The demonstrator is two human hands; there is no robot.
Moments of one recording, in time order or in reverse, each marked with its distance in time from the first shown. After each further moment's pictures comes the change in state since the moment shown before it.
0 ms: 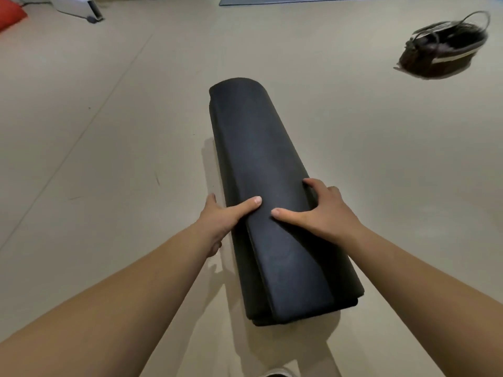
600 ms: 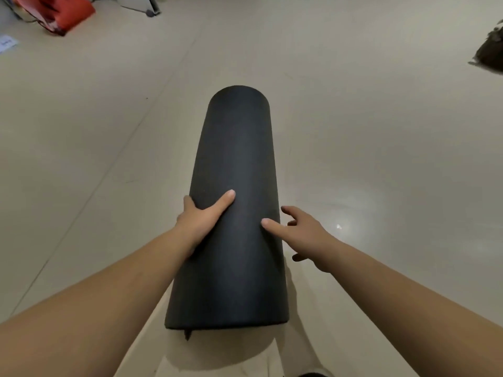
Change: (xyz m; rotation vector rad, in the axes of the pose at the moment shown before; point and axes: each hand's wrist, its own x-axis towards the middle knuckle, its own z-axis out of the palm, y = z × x) left_hand -0.009 -0.027 -0.135 0.212 0.332 -0.075; right_hand -0.016 -0.075 0.101 0.318 -0.422 0.066
